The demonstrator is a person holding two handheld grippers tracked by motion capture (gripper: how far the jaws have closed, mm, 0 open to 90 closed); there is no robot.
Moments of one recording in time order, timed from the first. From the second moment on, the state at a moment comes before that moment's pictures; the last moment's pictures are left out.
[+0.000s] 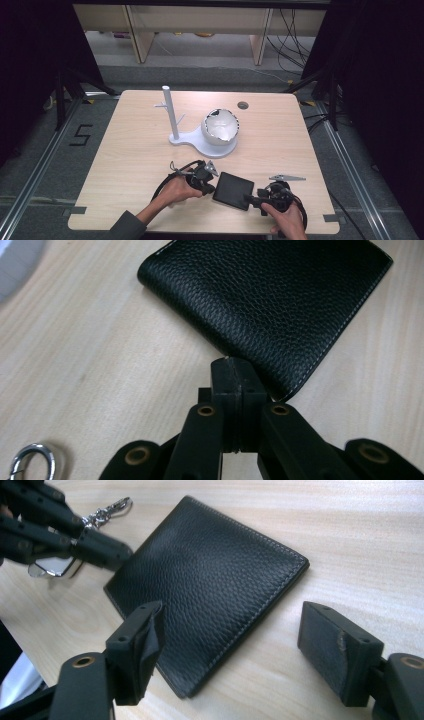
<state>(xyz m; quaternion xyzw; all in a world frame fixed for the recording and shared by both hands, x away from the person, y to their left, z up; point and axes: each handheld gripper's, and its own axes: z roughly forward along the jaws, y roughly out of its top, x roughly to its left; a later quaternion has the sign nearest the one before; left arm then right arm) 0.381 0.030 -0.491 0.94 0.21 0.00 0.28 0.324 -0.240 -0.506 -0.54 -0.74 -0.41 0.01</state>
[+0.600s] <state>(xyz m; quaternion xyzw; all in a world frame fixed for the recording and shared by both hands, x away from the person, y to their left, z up) 0.369 0.022 -0.493 0.94 0.20 -0.01 0.28 0.327 -0.232 -0.505 -0.60 -0.67 -0.43 0.06</state>
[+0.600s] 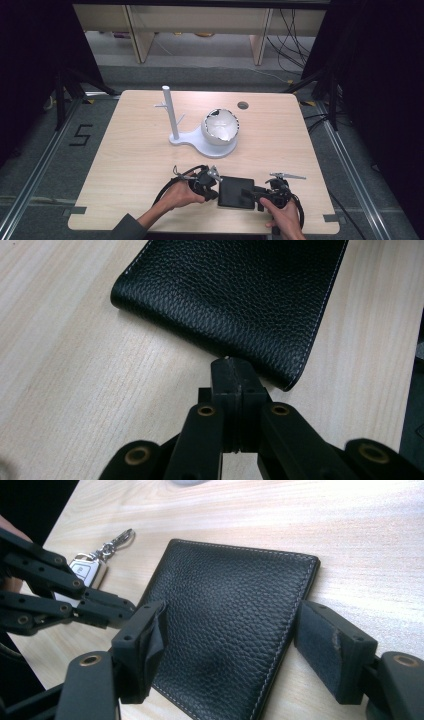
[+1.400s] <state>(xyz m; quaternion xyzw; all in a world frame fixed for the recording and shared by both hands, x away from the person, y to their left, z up) 0.358 0.019 -0.494 0.94 0.18 -0.01 0.29 0.333 -0.241 -0.514 -0.62 -0.64 -0.46 0.07</state>
